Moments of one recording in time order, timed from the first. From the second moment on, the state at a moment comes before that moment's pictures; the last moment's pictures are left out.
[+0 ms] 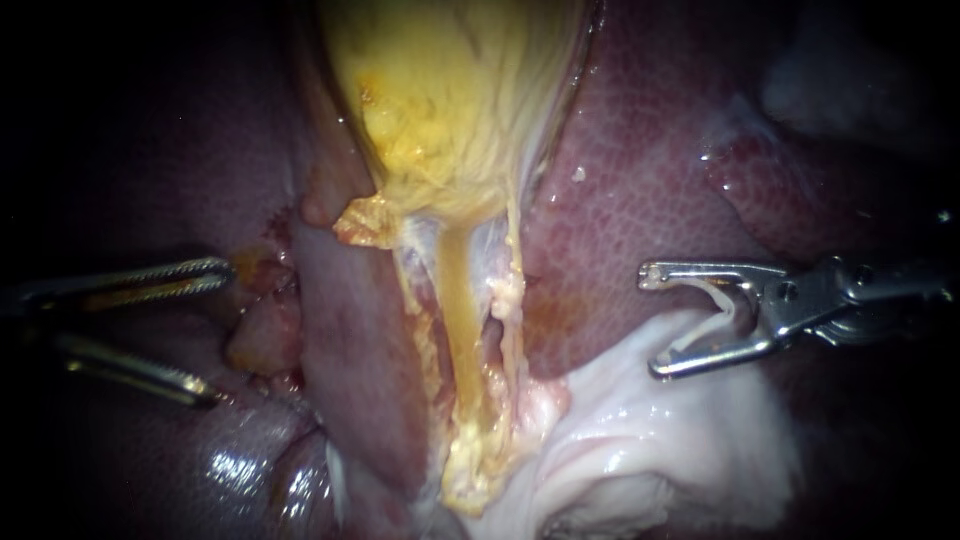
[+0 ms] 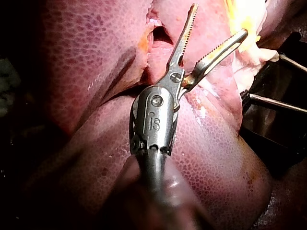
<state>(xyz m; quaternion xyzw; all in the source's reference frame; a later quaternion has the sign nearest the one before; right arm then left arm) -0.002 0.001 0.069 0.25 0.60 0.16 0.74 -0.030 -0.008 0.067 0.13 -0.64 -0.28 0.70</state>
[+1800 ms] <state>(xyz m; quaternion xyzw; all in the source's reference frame) -0.002 0.001 0.069 0.25 0.60 0.16 0.74 -0.039 -0.002 0.071 0.10 -0.61 -0.36 0.70</state>
